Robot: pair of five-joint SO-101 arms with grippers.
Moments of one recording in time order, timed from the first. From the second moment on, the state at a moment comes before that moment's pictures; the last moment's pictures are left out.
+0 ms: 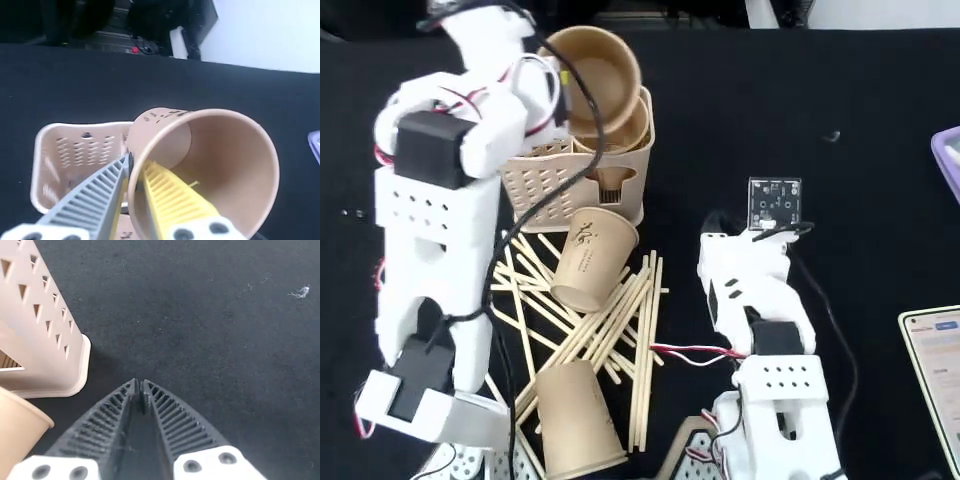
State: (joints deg) left arm 11.9 -4.1 -43.5 88.7 17.0; right arm -0.9 -63.0 80.3 24.2 -1.3
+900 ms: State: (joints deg) left arm 12.7 2.6 -41.5 88.7 16.0; right arm -0.9 -63.0 81.3 24.2 -1.3
